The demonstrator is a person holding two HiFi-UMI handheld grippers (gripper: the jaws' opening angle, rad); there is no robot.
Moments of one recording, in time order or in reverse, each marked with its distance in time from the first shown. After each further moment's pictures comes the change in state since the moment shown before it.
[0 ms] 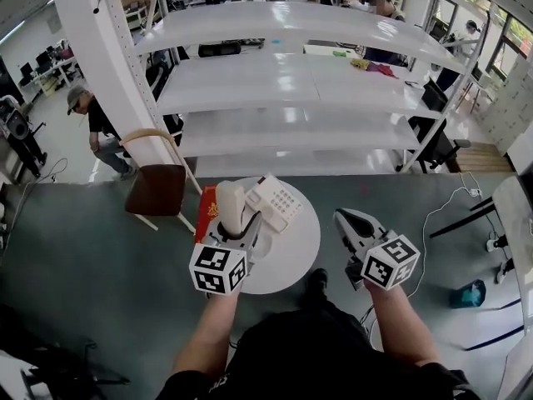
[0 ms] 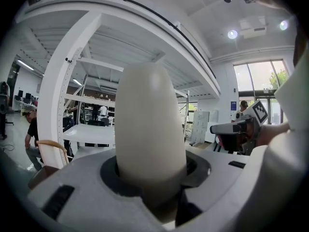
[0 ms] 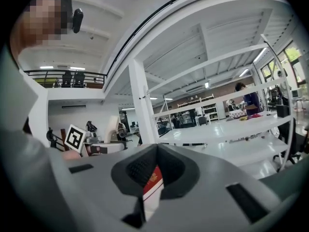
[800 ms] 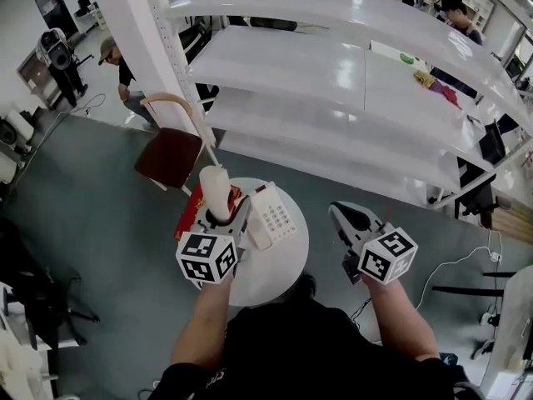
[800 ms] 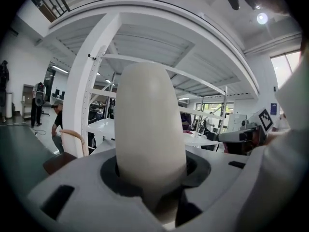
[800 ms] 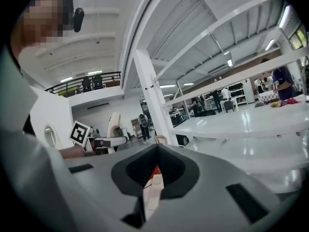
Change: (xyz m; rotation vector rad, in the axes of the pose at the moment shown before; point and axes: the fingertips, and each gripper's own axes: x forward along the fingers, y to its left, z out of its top) left arm 0.144 0.060 0.007 -0.137 0.011 0.375; right arm 0.137 -0.169 0.016 0.018 0.157 0.337
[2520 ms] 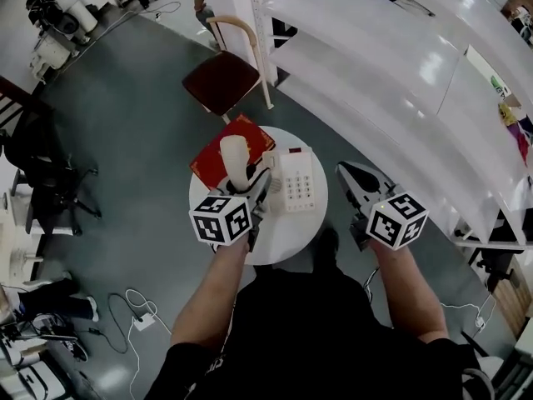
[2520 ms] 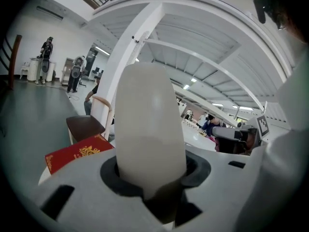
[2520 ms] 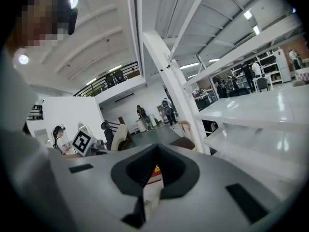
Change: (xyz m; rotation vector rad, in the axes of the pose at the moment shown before) left arm 0.015 0.022 -0.087 -0.383 0.088 0.312; right arm 0.107 -0.028 -0.017 0.012 0.207 0.388
